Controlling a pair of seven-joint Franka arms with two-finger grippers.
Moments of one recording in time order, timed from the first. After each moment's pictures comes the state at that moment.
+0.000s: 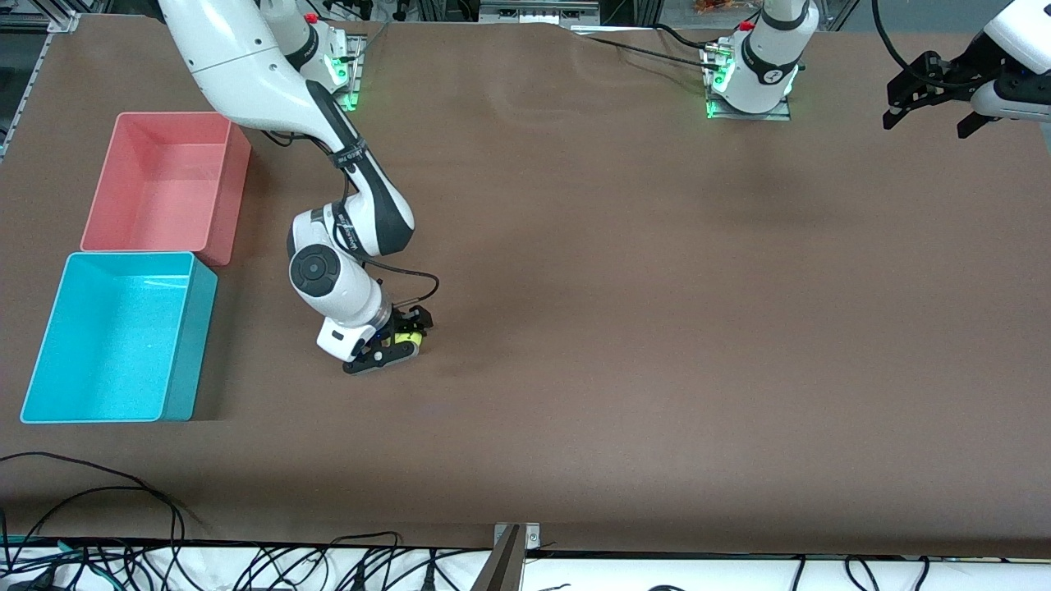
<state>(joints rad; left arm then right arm) 0.06 -0.26 -0.08 -1.79 -0.04 1.50 0.09 0.40 0.70 0.01 -1.69 0.09 2.48 0.03</state>
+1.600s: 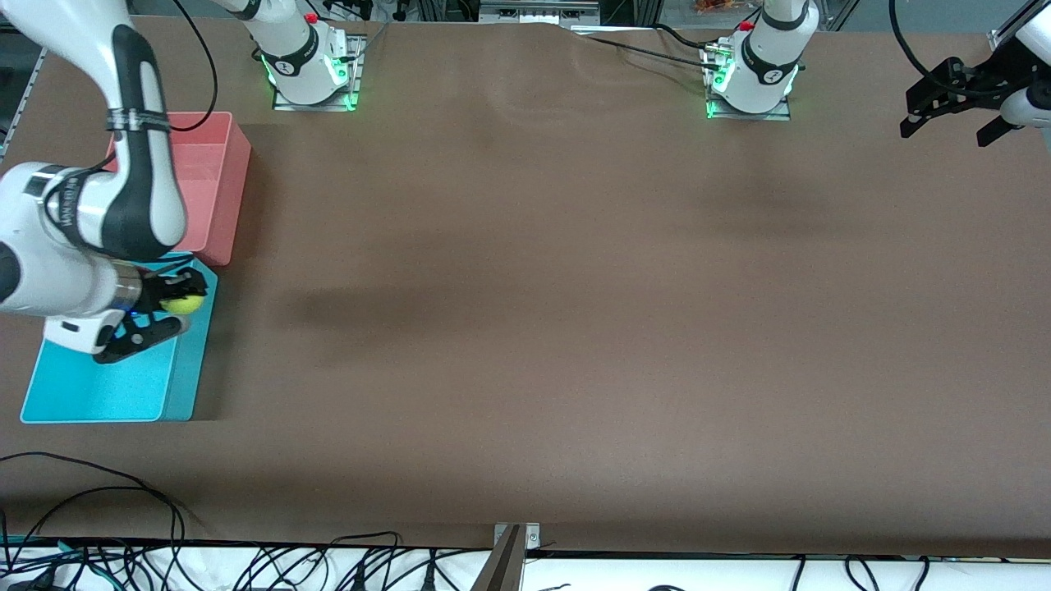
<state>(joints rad) 0.07 -0.19 -0.05 -1.64 -0.04 1.45 0.09 0.23 0.47 -0.44 -1.66 0.07 1.86 -0.67</state>
